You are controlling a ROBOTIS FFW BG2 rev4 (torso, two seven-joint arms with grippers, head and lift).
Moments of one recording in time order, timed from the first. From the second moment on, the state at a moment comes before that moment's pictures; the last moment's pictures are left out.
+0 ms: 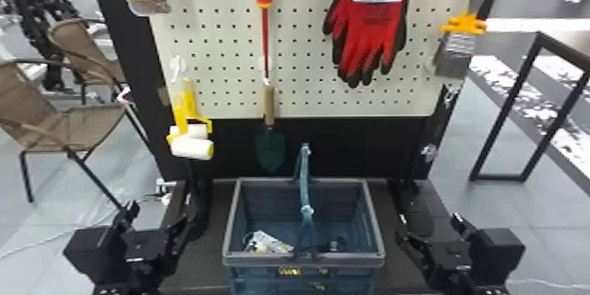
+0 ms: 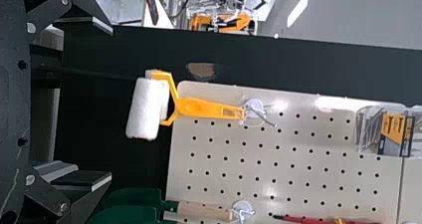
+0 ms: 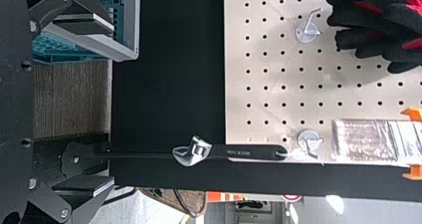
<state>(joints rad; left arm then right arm) 0.29 0.09 -0.04 -1.82 0.16 -0.15 0.11 0.24 -0.07 0.03 -1.73 -0.07 -0.03 0.04</state>
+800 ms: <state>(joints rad) 0.27 0.09 -0.07 -1.81 0.19 -0.18 0.09 0.25 -0.09 0.03 -1.77 -0.07 -0.01 0.03</state>
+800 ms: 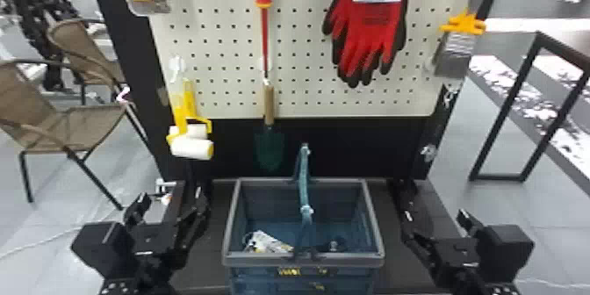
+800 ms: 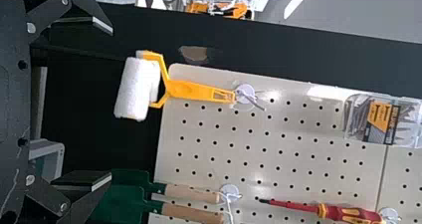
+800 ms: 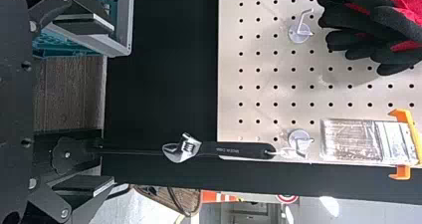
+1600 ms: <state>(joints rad) 0.02 0.10 0.09 -2.06 0.20 0.48 -0.31 0.25 -0.09 0.03 -1.77 -0.07 -0.01 0.04</state>
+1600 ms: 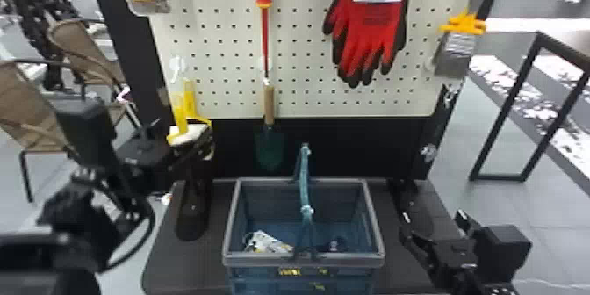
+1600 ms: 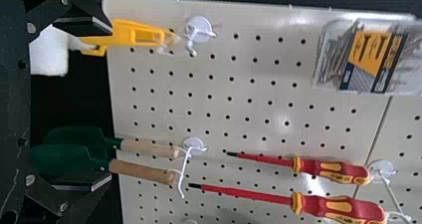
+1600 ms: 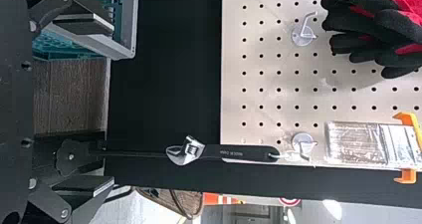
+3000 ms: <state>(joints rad) -0.51 0.22 -0.07 -1.95 0.47 0.62 -0.46 0.21 -0.10 0.06 -1.75 -0.09 0.00 0.09</state>
